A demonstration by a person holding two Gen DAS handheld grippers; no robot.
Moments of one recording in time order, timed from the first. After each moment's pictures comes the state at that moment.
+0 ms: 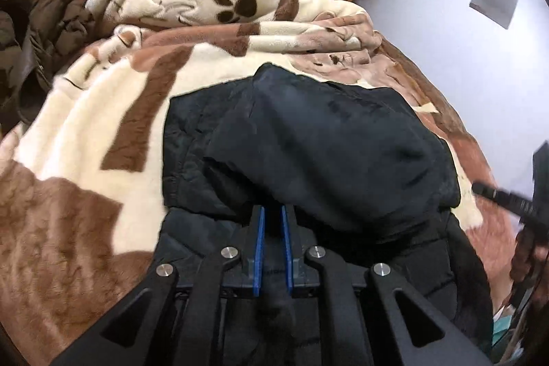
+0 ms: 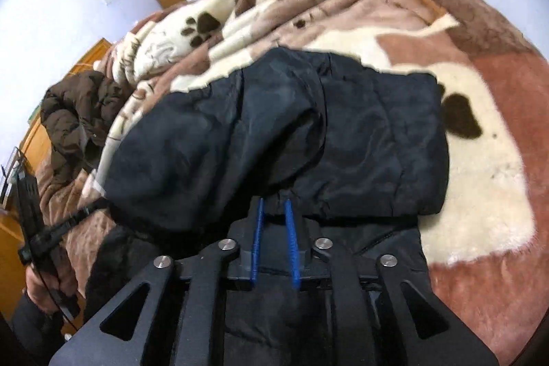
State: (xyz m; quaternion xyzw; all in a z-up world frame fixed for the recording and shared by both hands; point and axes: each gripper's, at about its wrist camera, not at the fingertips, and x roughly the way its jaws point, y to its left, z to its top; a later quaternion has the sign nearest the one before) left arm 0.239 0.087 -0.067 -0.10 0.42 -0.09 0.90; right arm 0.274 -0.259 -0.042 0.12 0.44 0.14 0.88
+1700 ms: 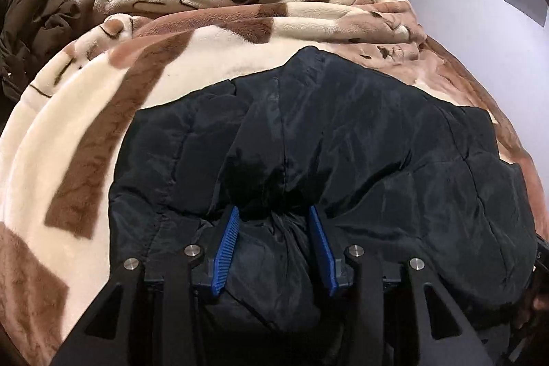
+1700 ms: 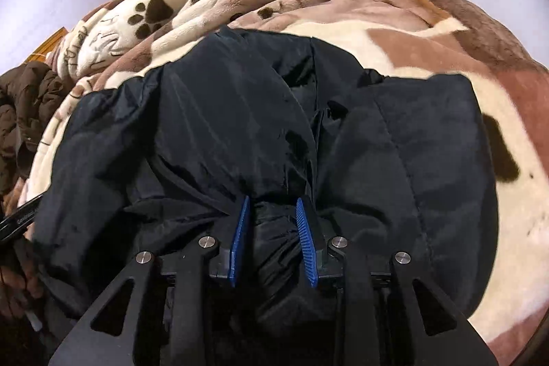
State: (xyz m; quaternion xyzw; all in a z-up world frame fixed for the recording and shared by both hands) left arm 0.365 0.067 -0.149 -0.08 0.43 -0.02 0.90; right arm 0.350 -0.249 -0.141 0.05 0.45 0.05 0.89
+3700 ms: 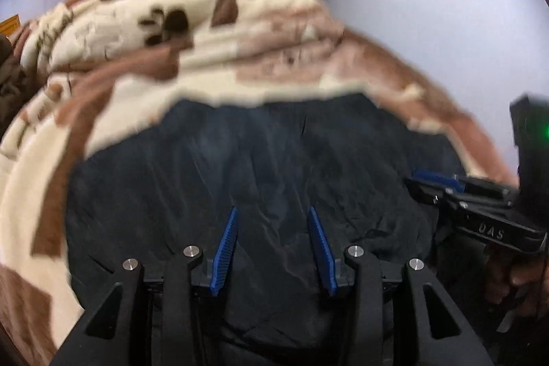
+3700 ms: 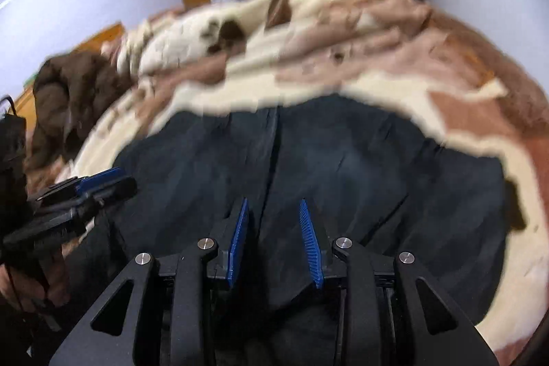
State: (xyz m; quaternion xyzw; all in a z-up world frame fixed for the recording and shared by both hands) left arm 0.328 -0.003 -0.114 -0.03 0.40 -0.14 0.90; right arm 0.333 -0.193 -0.107 0.02 0.43 0.15 0.89
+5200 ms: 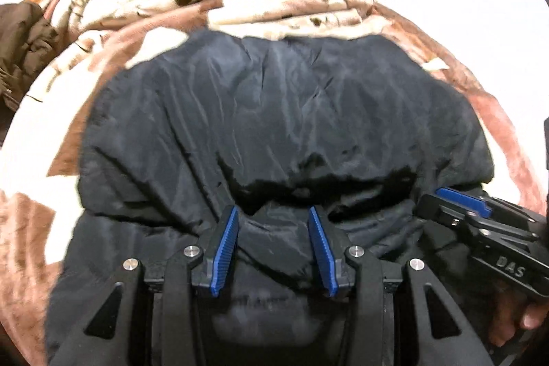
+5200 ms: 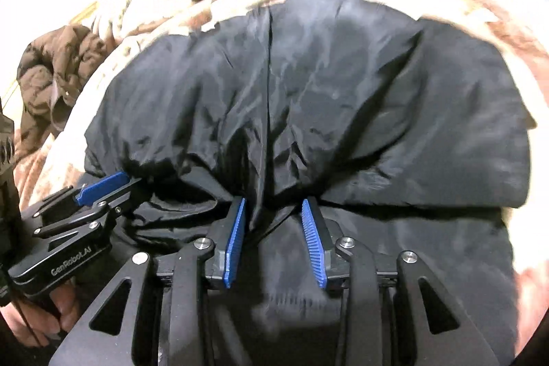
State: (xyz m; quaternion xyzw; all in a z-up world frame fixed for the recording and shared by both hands) left arm 0.270 -0.014 -0.120 -0.03 0.43 -0.07 0.90; right arm 0.271 -0.187 -0.115 0.05 0.47 0.13 0.87
